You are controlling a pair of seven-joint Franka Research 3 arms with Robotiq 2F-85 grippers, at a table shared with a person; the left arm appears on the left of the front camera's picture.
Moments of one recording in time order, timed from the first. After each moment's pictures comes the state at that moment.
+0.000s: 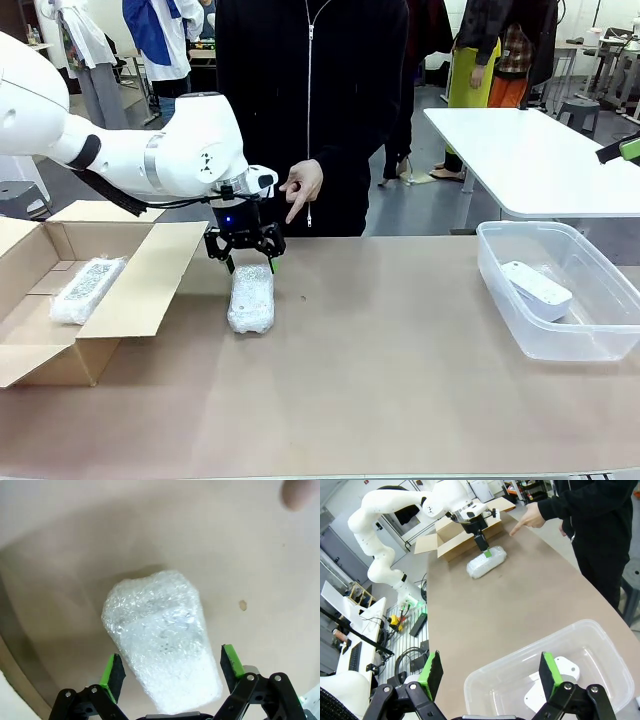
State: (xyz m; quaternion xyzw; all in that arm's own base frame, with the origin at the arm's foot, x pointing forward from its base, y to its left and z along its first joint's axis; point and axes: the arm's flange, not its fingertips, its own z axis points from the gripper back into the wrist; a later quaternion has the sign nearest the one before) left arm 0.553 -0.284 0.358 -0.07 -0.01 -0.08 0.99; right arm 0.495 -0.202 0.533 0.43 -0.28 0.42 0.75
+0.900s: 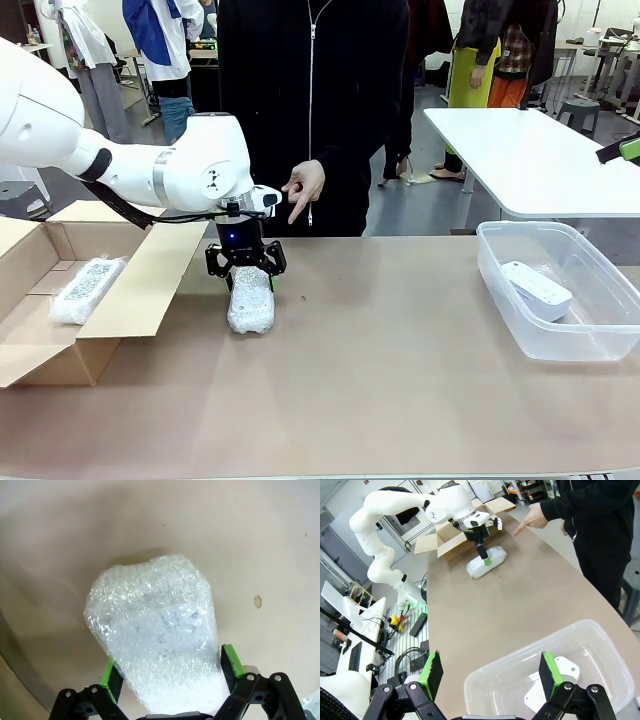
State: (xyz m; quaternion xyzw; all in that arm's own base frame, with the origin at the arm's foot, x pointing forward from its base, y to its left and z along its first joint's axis) left arm 0.547 -0.292 0.332 -0.05 0.02 -0.07 1.00; right arm 0.495 -0.202 0.533 0.43 -0.28 0.42 0.75
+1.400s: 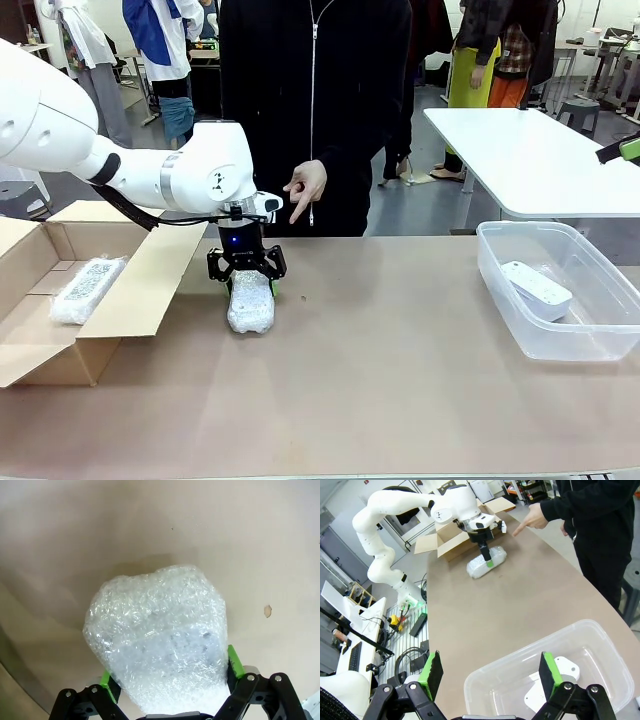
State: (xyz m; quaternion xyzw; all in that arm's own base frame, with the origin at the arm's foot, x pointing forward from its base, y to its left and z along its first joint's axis) left arm 0.559 -0.291 0.318 -0.05 0.05 -0.06 1.00; right arm 0.495 -0.202 0.533 0.43 -0.28 0.42 0.75
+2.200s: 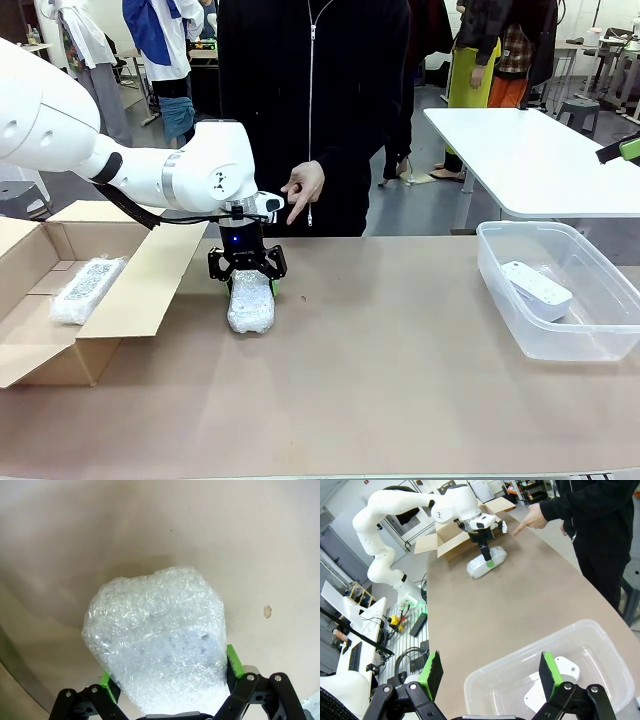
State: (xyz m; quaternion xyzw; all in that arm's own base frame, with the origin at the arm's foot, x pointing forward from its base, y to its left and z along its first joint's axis) left arm 0.559 -0.293 0.318 -0.04 0.05 -0.06 1.00; right arm 0.495 -0.202 0.533 0.43 -0.28 0.42 0.75
